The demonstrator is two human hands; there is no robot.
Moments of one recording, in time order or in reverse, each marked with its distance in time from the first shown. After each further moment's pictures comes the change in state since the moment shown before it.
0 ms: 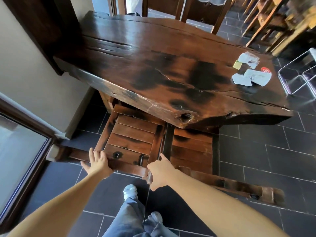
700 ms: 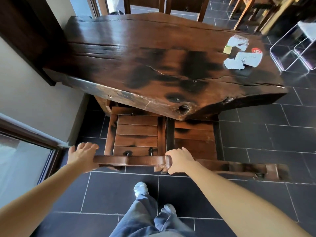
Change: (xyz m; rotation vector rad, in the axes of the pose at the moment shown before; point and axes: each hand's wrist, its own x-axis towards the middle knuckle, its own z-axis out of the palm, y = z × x) left_hand 0.002 -0.050 -0.094 0.383 0.116 0.339; right_hand -0.016 0.036 0.017 0.374 0.102 0.290
